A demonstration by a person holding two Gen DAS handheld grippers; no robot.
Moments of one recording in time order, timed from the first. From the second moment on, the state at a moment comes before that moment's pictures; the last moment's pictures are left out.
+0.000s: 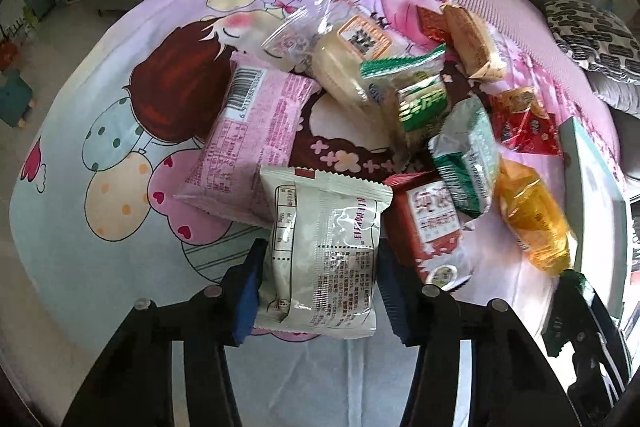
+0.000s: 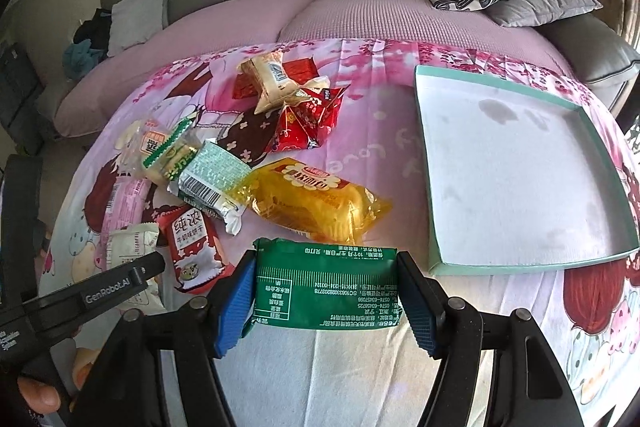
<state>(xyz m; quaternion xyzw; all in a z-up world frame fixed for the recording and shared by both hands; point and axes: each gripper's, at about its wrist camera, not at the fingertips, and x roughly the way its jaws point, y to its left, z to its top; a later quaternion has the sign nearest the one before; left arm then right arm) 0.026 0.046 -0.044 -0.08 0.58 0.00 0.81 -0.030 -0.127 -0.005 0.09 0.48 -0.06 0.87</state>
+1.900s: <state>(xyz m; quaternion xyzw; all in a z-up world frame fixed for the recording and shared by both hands) 0.084 -0.245 -0.019 0.03 0.52 -0.26 0.81 -0.071 -0.423 -0.003 0.21 0.36 -0.39 0.82</state>
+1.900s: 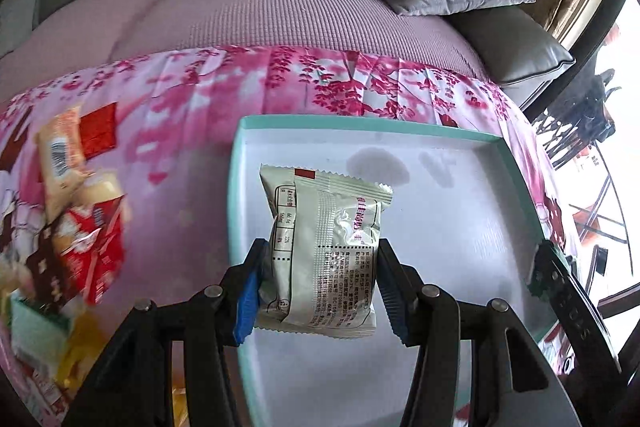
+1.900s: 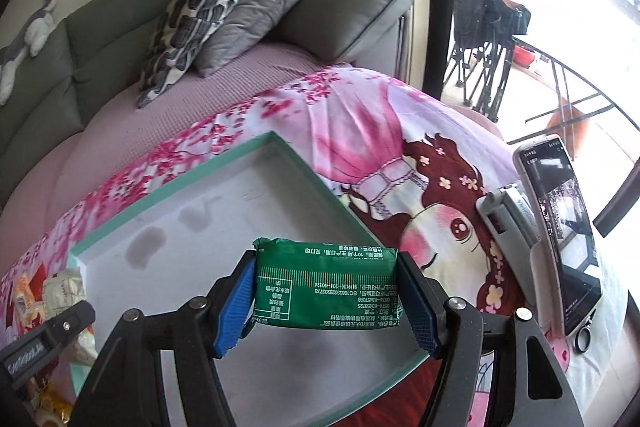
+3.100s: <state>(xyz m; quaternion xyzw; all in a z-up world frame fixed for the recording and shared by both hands) 0.081 -0.140 0.000 -0.01 0.49 -0.13 0.86 -0.058 -0.371 0.014 0.15 0.37 -0.33 0.85</state>
